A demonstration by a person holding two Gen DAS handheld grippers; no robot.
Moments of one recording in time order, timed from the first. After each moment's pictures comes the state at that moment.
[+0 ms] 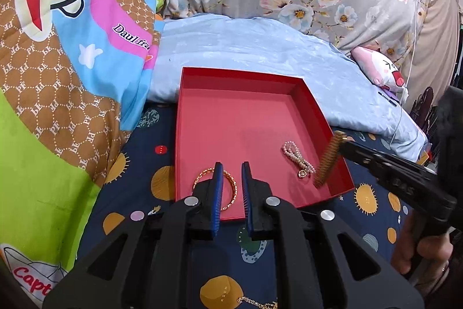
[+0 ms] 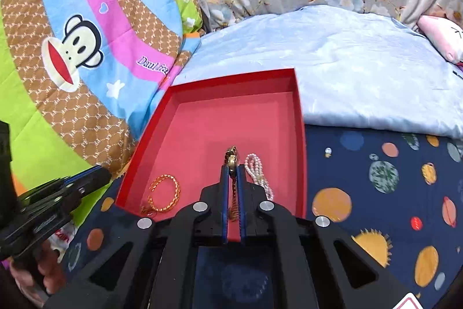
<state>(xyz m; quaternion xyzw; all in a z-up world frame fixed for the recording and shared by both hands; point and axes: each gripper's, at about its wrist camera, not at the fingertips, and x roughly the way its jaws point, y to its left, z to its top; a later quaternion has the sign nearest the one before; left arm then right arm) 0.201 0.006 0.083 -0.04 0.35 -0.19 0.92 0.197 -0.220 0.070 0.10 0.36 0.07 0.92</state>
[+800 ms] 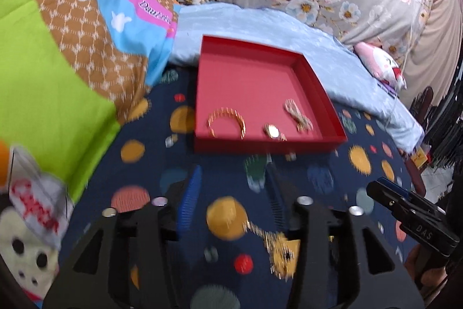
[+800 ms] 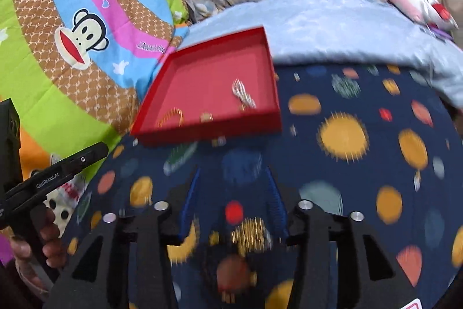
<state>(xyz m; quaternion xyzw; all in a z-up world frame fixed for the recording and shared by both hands) 0.114 0.036 0.058 -0.06 0.37 -0.17 0.91 0.046 -0.221 0.041 0.14 0.38 0.03 0.91</state>
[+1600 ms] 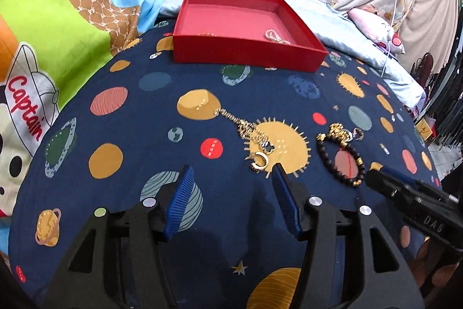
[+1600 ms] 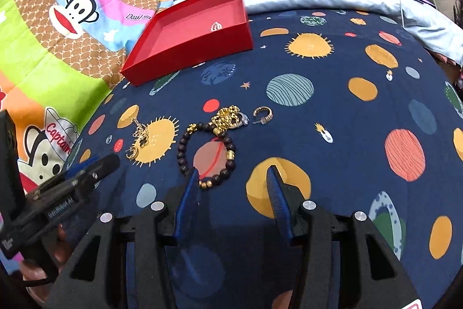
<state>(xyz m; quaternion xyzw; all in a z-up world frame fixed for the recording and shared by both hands) 0.032 0.010 -0.003 -0.02 0.41 -0.17 0.90 -0.026 -0.217 -0.007 0.15 0.42 0.01 0.89</state>
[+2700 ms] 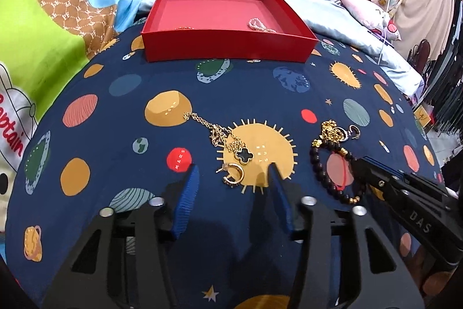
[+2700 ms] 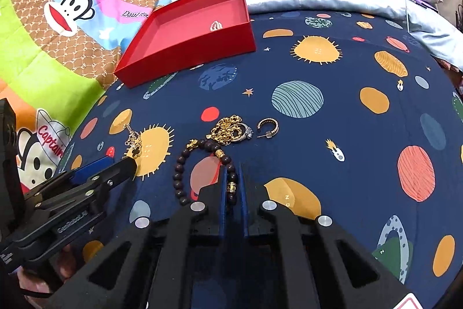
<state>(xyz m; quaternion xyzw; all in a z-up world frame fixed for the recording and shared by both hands) 0.048 -0.020 -0.008 0.00 0.42 -0.18 0.89 -0.008 -0.215 -0.012 0.14 0.43 0.00 0.89</state>
